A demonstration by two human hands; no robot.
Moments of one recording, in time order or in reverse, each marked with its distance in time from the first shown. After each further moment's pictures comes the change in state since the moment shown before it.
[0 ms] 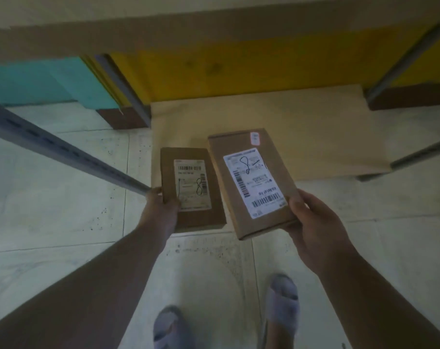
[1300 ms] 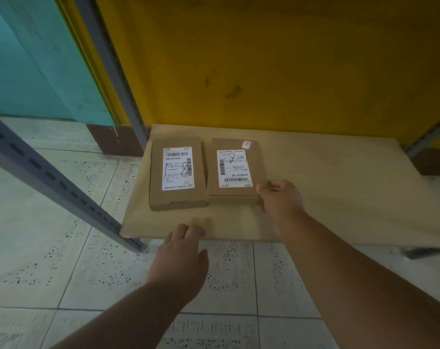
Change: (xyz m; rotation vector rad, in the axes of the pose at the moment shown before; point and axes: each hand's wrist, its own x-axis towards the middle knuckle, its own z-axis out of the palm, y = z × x) left_hand 0.115 -0.071 0.102 0.620 0.104 0.742; right_hand 0.248 0.061 0.098 -0.626 0.140 -0.307
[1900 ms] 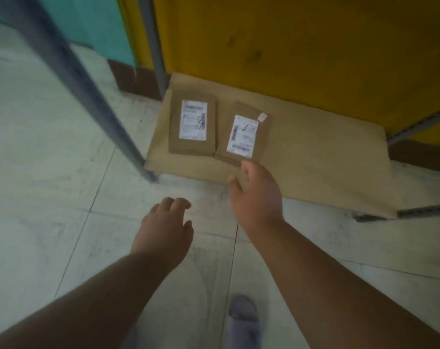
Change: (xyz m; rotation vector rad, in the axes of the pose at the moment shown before) left_hand -0.112 0.026 -0.087 -0.085 -0.076 -0.217; right_hand -0.180 -0.061 -0.040 -0.604 -0.208 -0.434
